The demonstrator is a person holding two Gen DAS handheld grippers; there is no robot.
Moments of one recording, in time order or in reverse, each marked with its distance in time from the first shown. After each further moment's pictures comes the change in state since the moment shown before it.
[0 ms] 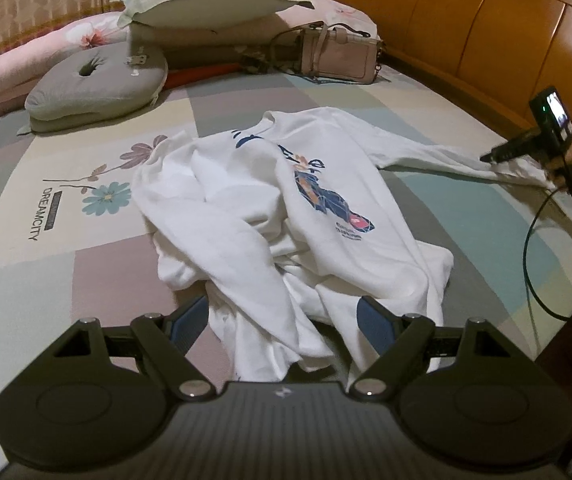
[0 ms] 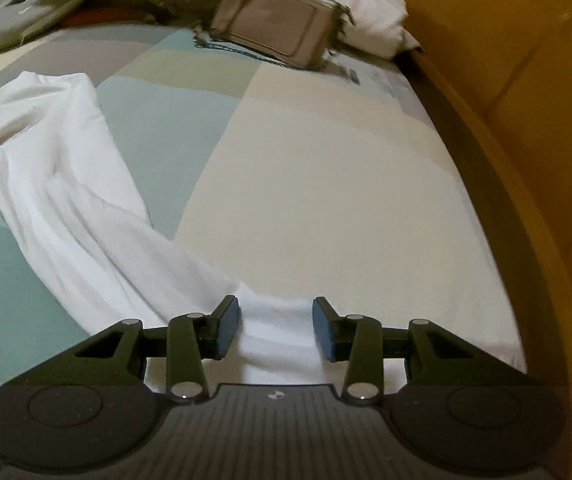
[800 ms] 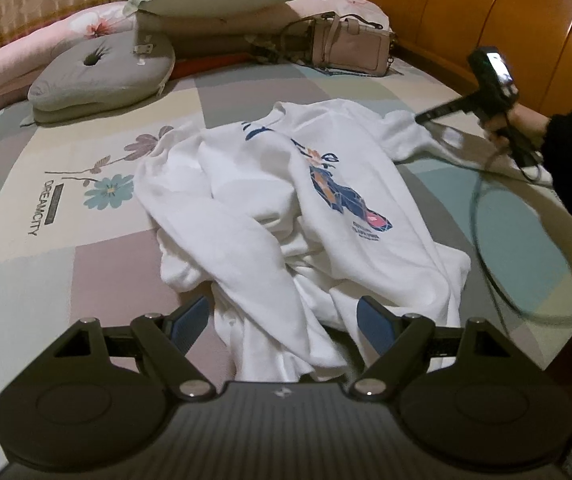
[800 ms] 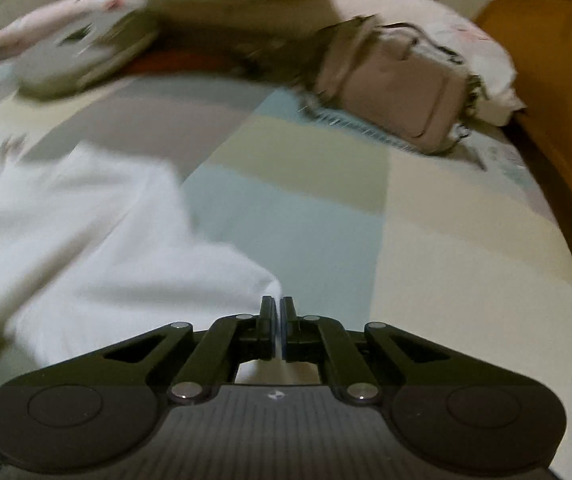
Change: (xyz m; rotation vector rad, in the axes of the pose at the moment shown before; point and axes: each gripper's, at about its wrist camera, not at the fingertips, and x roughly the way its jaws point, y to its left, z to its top) left arm 0.015 0.004 0.005 -0.015 0.025 0.017; right arm 0.061 0.067 0.102 -0.009 -0.112 0.207
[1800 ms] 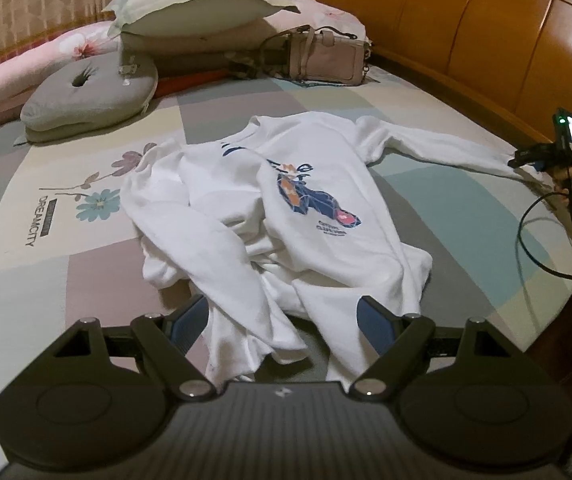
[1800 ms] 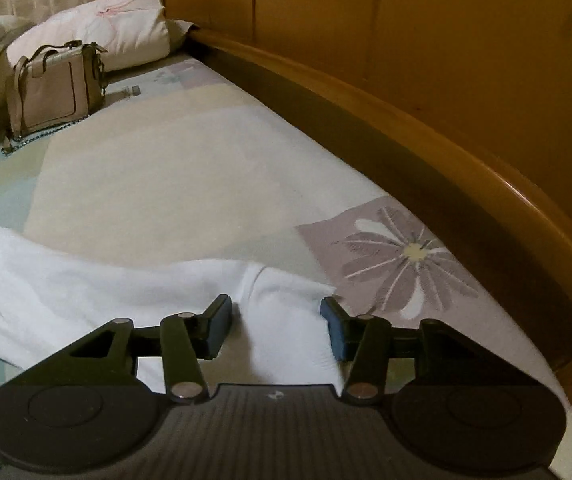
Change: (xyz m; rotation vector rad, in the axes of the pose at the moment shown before) left arm -0.026 -0.023 -0.009 0.041 -0.039 -0.023; right arm -0.123 -0.152 -0.176 0.592 0.017 -0.439
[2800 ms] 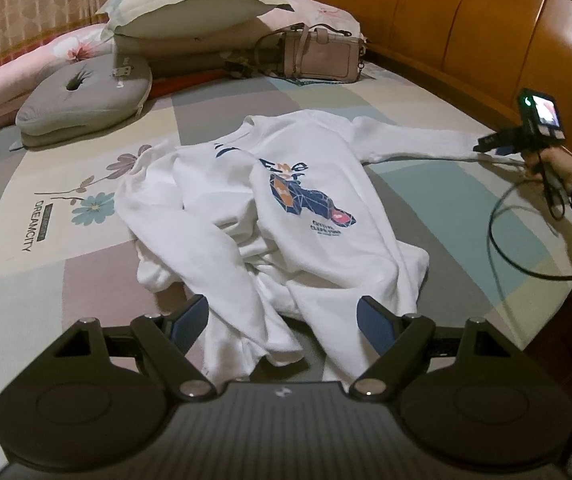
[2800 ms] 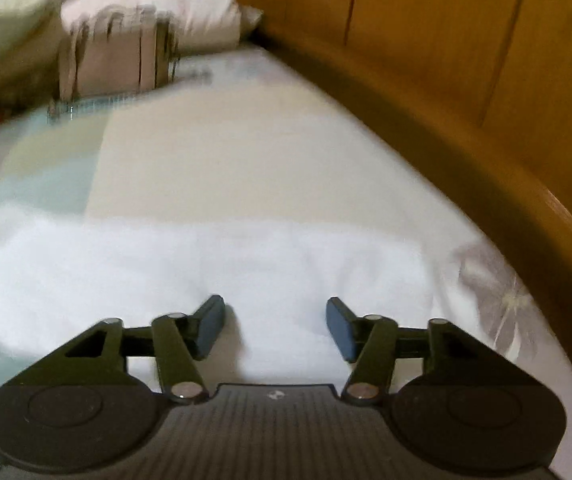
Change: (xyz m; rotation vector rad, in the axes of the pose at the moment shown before) left arm 0.001 -0.002 0.000 0.020 0.006 0.001; right arm 0.017 0.081 0.007 -0.149 -0.006 0.037
